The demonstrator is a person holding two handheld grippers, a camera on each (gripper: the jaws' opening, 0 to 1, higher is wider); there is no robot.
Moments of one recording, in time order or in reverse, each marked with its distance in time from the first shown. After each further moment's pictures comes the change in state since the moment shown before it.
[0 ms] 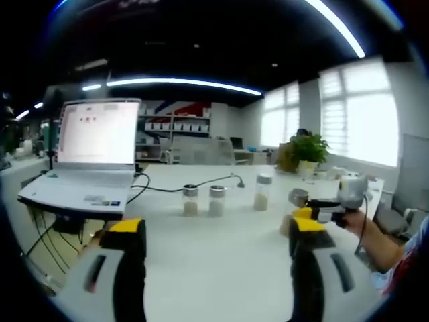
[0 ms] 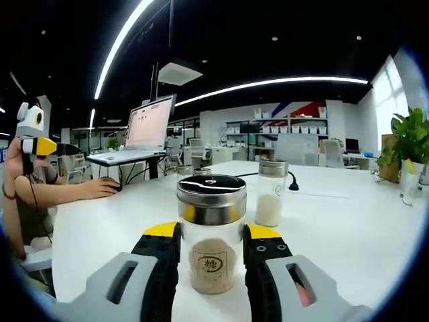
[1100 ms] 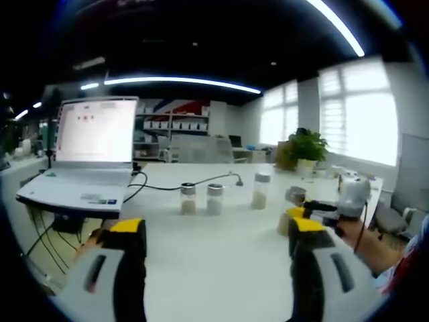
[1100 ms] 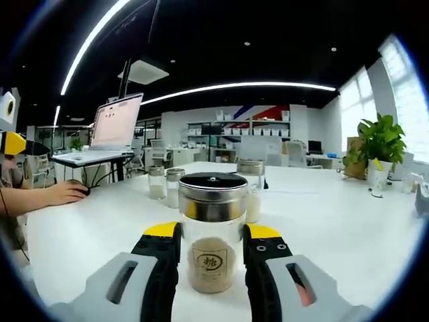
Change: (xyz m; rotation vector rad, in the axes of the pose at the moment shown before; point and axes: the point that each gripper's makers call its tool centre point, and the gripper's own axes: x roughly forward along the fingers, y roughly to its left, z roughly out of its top) left arm 0.001 -0.004 -0.002 0.001 0.008 -0.005; right arm -0.001 0.000 0.000 0.005 -0.004 -0.288
